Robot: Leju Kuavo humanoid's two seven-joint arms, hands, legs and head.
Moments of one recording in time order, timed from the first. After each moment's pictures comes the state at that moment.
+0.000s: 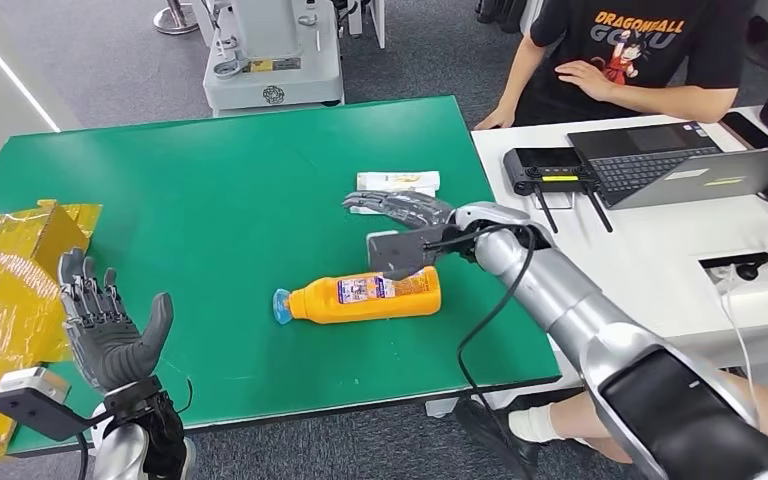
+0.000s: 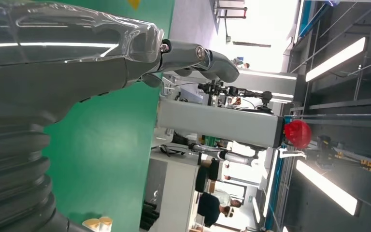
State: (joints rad) left arm -0.13 -0.27 -0.16 -1.46 0.11 0.14 -0.70; right arm -0.83 -0.17 0.60 -0.78 0.53 0.39 -0.32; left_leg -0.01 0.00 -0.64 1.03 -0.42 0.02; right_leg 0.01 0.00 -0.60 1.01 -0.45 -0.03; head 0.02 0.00
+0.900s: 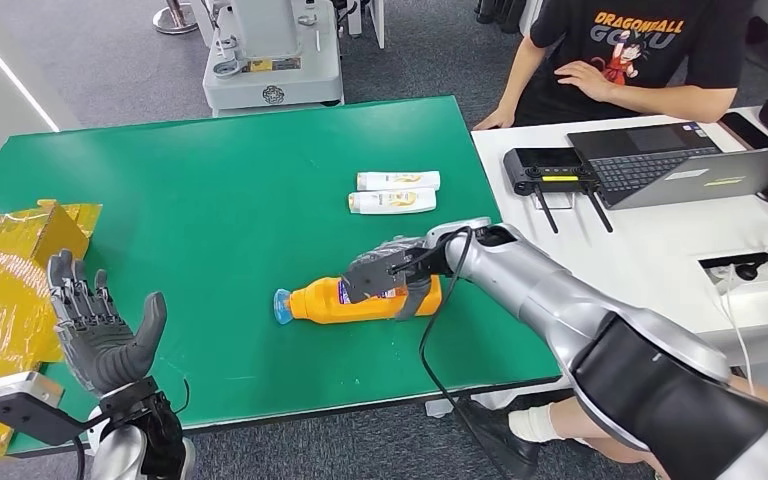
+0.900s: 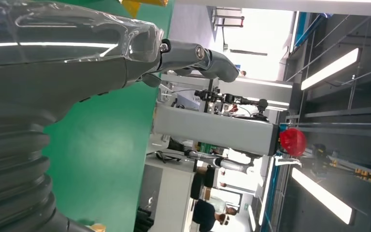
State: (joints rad) left arm -0.12 -0.27 -0.17 -1.49 0.13 0.18 -0.70; right arm -1.02 -0.09 0.99 -0.40 0.35 0.61 -0.22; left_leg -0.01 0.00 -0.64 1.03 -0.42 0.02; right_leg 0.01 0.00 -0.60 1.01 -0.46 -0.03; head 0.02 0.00
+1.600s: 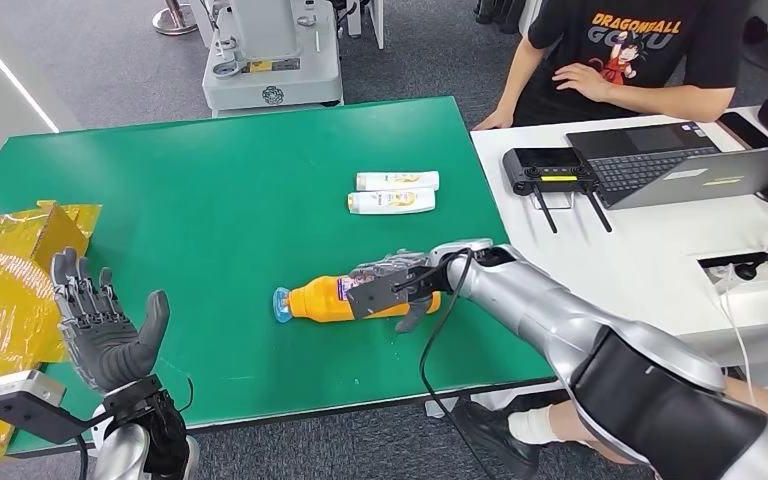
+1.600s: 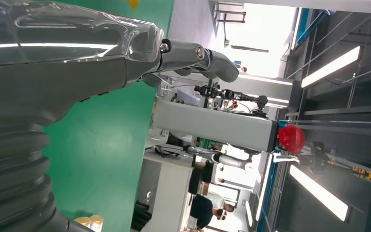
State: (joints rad) left arm -0.12 -0.27 -0.19 -1.49 0.15 0.18 -0.70; right arm -0.98 -0.10 1.04 -0.36 0.33 0.51 -0.23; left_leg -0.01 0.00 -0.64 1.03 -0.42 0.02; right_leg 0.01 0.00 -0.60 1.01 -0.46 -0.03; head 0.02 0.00
